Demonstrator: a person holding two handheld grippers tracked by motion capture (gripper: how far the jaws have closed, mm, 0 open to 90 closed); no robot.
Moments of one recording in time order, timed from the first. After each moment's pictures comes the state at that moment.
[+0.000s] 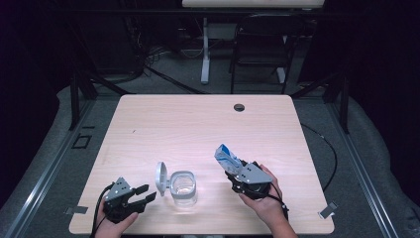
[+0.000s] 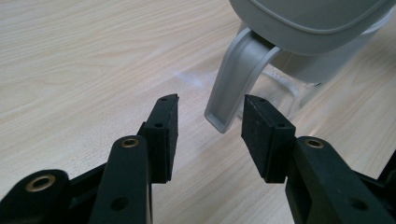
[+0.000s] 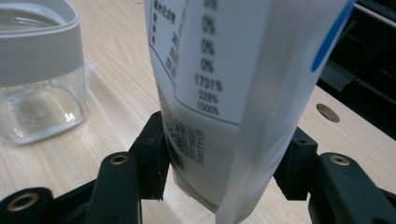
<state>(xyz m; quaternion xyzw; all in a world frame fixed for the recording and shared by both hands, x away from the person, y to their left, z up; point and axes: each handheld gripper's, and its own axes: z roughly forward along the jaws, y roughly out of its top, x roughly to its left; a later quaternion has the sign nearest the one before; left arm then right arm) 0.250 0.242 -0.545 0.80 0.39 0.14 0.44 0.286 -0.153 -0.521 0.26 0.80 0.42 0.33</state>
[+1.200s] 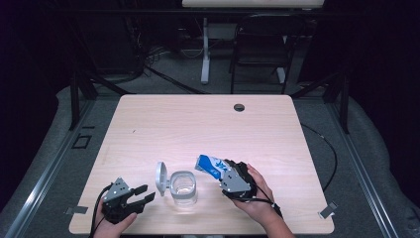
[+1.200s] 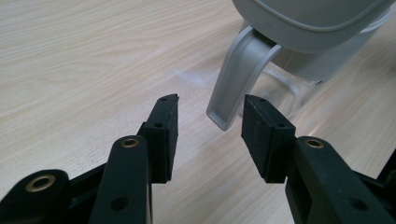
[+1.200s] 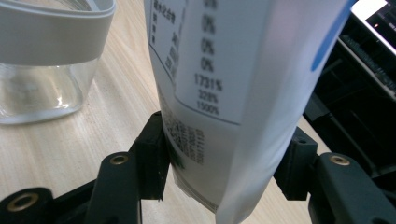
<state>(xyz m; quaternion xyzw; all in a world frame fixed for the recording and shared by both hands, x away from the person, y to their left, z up) 0.249 0.244 -0.545 0.80 0.39 0.14 0.44 0.279 -0.119 -0.520 0.16 0.83 0.35 0.40</state>
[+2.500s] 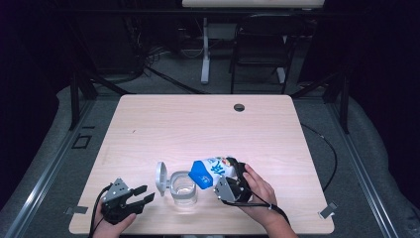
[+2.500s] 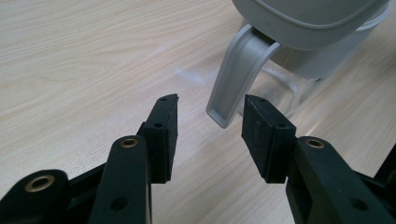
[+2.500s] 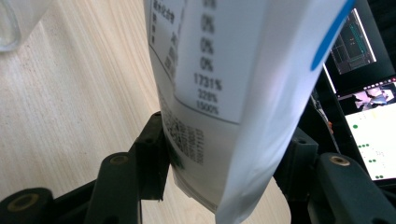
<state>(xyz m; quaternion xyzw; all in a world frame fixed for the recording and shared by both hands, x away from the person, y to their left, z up) 0.247 0.246 -0.544 0.80 0.39 0.14 0.43 0.273 -0.107 -0.524 0.10 0.82 0.24 0.51</state>
